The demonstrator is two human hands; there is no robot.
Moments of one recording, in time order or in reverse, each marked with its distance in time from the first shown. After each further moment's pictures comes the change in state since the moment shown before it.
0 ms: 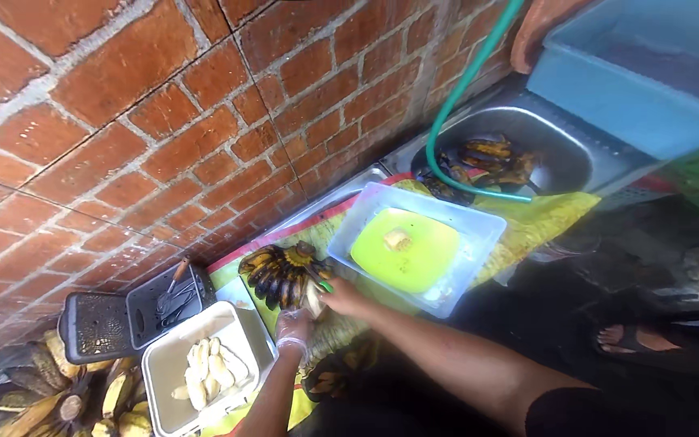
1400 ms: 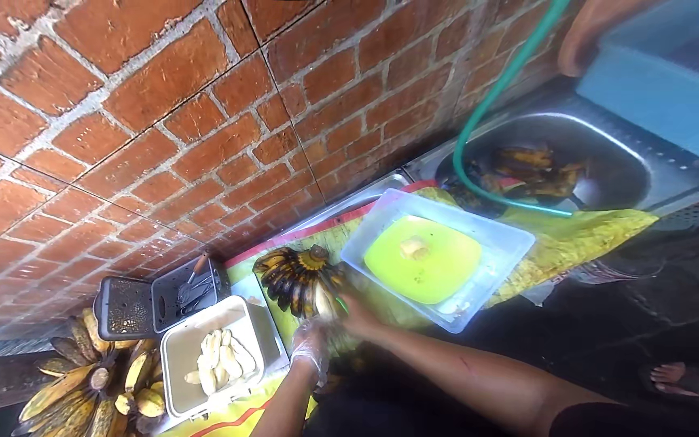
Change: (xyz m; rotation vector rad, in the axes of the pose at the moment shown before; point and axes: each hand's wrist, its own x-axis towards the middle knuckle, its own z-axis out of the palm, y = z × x) left_hand -0.049 0.014 0.014 -0.621 -0.067 -0.134; right_hand -0.010 0.042 0.019 0.008 -0.054 -0.063
